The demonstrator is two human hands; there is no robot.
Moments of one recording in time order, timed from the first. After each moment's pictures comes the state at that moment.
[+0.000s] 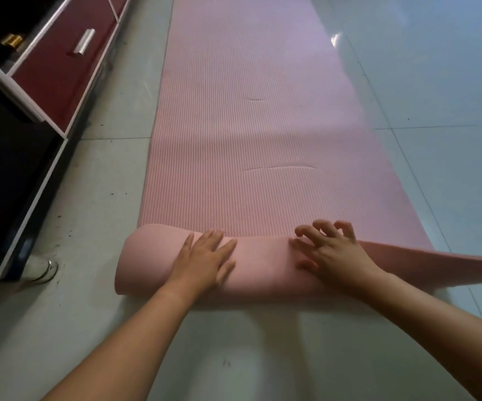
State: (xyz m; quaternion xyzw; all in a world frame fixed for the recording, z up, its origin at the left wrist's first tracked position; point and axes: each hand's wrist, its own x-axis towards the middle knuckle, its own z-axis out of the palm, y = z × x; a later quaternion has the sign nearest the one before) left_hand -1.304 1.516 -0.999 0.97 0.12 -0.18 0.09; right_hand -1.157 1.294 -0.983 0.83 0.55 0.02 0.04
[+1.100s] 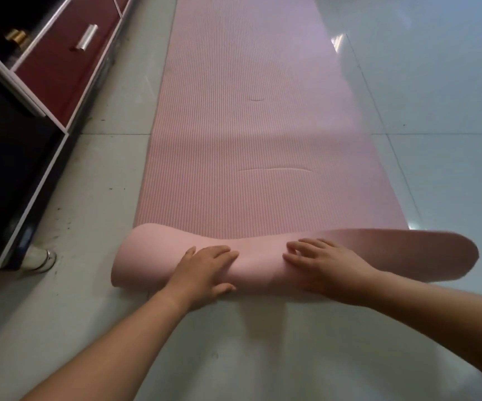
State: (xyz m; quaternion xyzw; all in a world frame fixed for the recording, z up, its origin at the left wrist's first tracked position) left_hand -1.310 1.499 -0.995 0.97 0.08 -0.20 0.14; right_hand -1.150 1.274 -0.961 0.78 0.60 -0.17 0.04
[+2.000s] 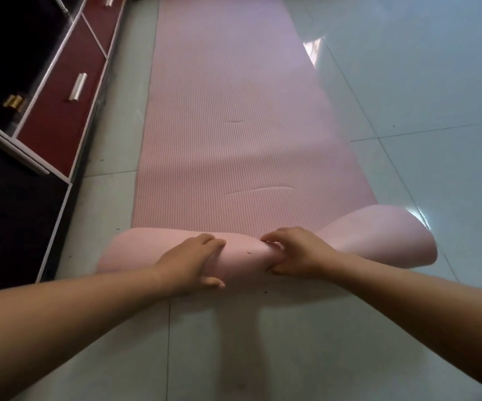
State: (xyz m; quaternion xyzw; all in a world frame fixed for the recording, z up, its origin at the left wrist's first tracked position) left_hand -1.264 1.571 -0.927 0.97 0.01 -0.22 0.12; right_hand -1.136 1.364 -0.939 0.85 0.44 -0.25 -0.14
